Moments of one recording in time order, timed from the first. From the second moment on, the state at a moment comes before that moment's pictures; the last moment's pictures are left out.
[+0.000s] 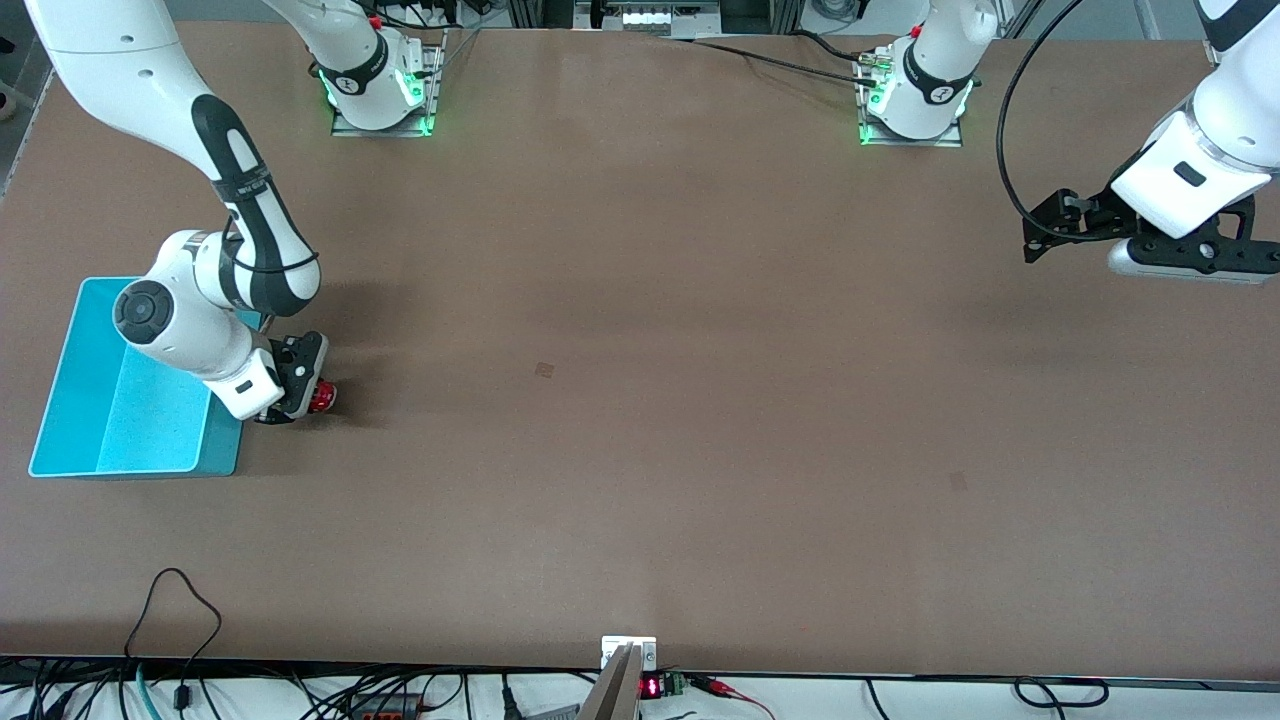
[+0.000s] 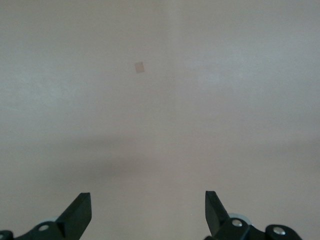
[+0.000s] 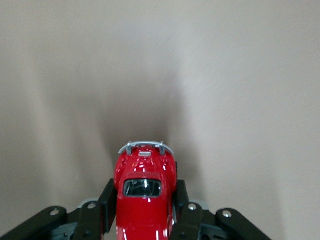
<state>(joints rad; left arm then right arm) -0.04 -0.03 -0.07 -1.69 0.01 1.66 -0.04 0.07 0.48 -0.06 -2.00 0.12 2.53 -1.43</state>
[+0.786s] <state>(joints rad) -0.04 -0.03 -0.07 -1.69 0.01 1.66 -0.04 0.01 0.37 -0.08 -1.91 0.17 2.48 -0.69</state>
